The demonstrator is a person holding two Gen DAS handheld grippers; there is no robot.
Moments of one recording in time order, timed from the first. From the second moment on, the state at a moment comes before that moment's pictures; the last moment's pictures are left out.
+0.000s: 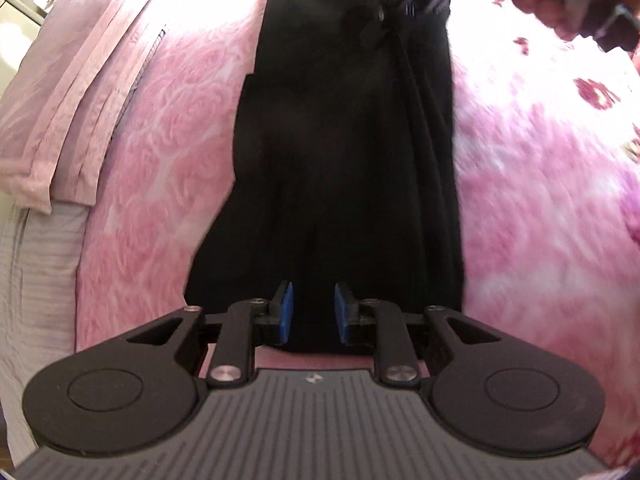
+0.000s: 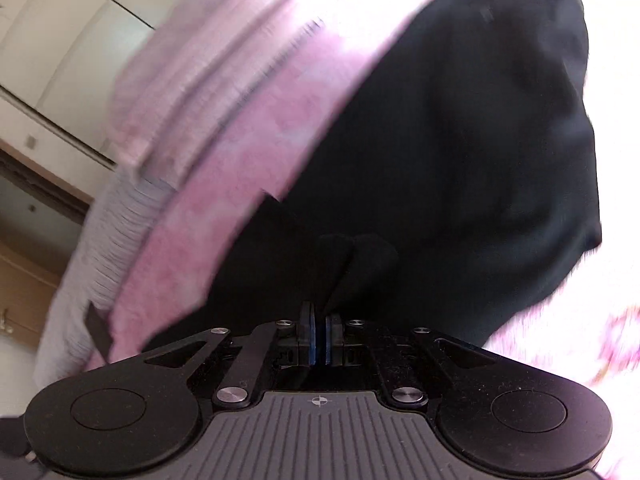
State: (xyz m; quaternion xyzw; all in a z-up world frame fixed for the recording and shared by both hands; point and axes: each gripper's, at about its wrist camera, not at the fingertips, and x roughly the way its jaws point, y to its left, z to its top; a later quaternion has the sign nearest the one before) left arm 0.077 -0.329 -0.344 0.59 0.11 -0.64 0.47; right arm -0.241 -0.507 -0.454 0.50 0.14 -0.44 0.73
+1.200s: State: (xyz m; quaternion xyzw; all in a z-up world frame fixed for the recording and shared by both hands) left arm 0.192 -0.322 -0.380 0.60 -0.10 -0.72 0.34; right arm -0.137 -0.387 -0.413 0.38 0.31 -0.41 0.77
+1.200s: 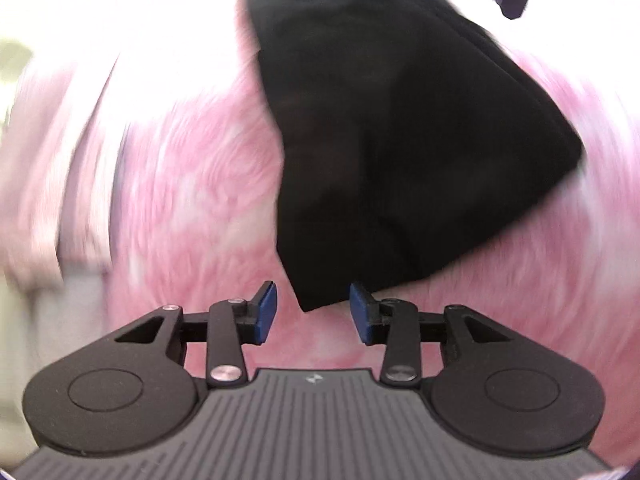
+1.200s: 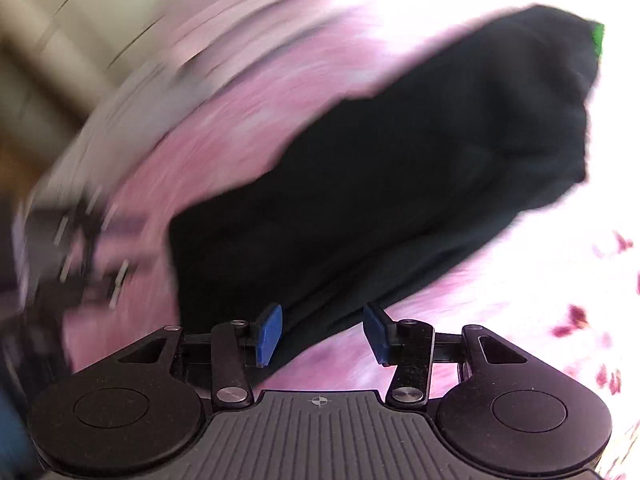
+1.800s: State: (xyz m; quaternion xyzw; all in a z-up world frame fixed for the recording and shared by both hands) left arm 0.205 -0.313 -0.462 0.59 -0.31 -0.71 0.23; right arm 0.023 -0.332 -0.455 -0.03 0.54 -0.32 0.78
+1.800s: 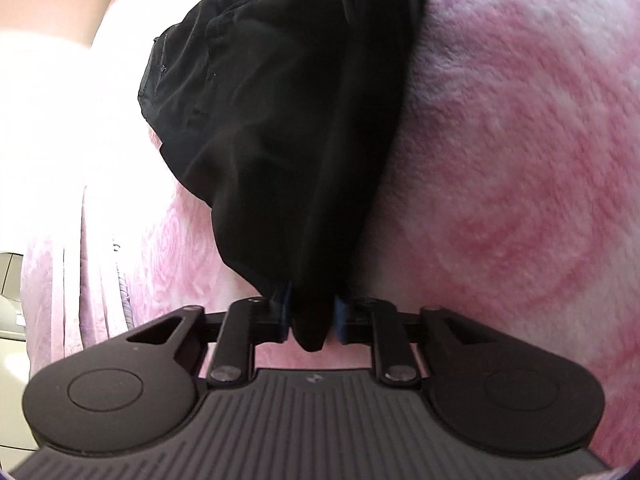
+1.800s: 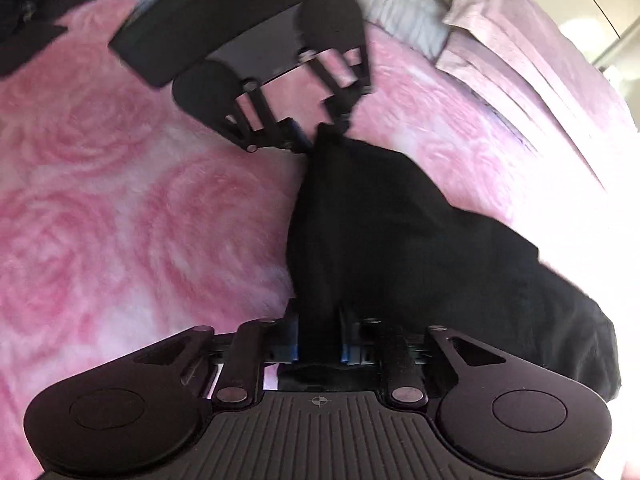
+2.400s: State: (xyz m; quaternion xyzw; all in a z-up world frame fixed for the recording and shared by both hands) left arm 0.165 -0.331 -0.467 0.60 -0.35 -0.68 0.24; right arm 0.023 -0.304 -0.475 -0.12 0.56 -0.28 0.77
